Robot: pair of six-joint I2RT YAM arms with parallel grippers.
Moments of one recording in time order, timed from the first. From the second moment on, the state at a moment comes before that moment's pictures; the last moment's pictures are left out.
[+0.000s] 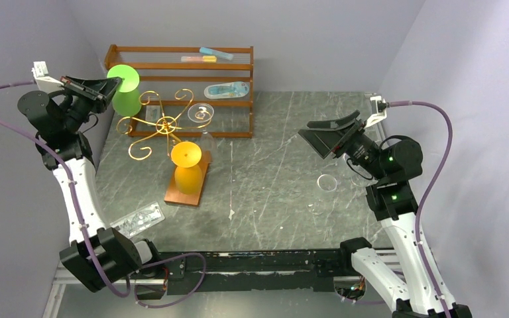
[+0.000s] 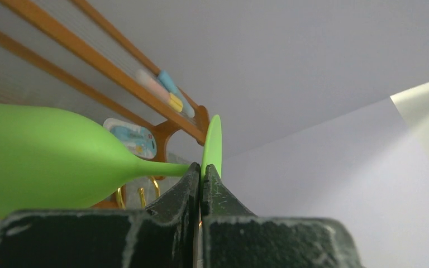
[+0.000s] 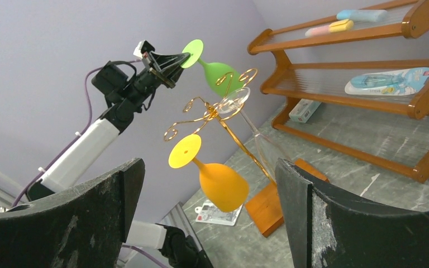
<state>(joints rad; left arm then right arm) 0.49 1.23 1.23 0.15 0.79 -1.18 0.21 0.75 0.94 0.14 -0.64 0.83</state>
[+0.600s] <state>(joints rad) 0.46 1.19 1.27 -0.24 0.70 -1.11 0.21 0.75 0.94 0.11 -0.60 0.84</state>
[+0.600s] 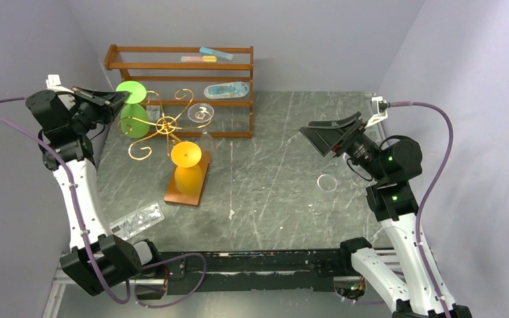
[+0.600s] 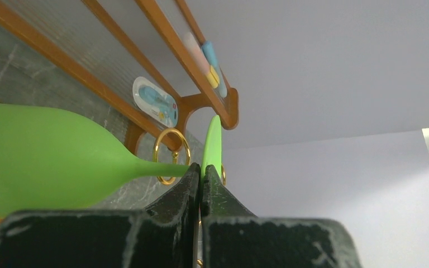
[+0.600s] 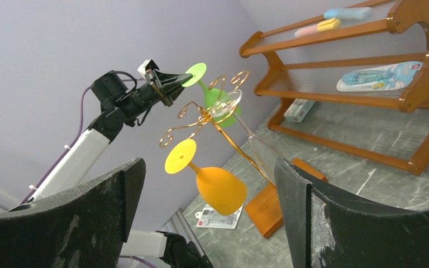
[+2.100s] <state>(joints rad) 0.35 1.18 1.25 -0.24 0.75 -1.15 0.21 0.76 0.90 0.14 -0.57 0.93</state>
